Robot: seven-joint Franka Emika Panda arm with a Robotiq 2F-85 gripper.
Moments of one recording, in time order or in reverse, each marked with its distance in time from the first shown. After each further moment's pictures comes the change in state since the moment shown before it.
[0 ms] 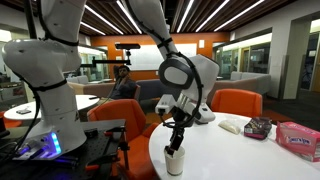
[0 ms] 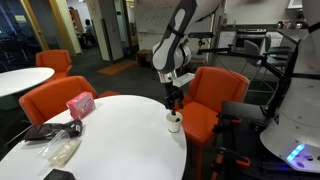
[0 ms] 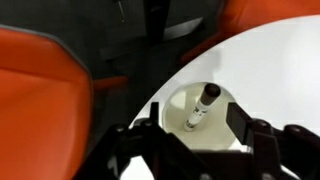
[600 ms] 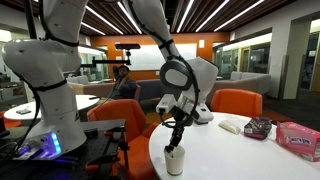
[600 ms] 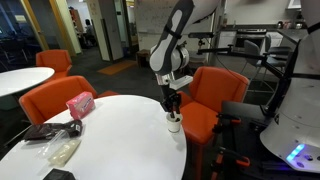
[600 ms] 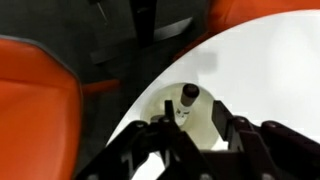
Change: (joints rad) arm -0.001 0.017 0.034 0.012 0.049 0.002 0.034
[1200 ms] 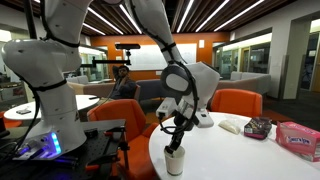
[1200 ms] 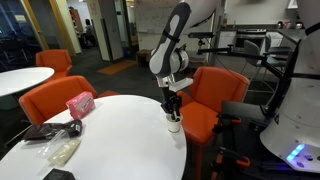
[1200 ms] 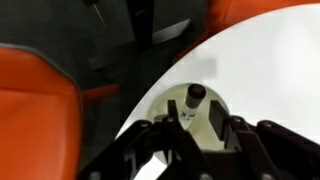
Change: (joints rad) arm -0.011 0.044 0.000 0.022 0.021 0.000 0.006
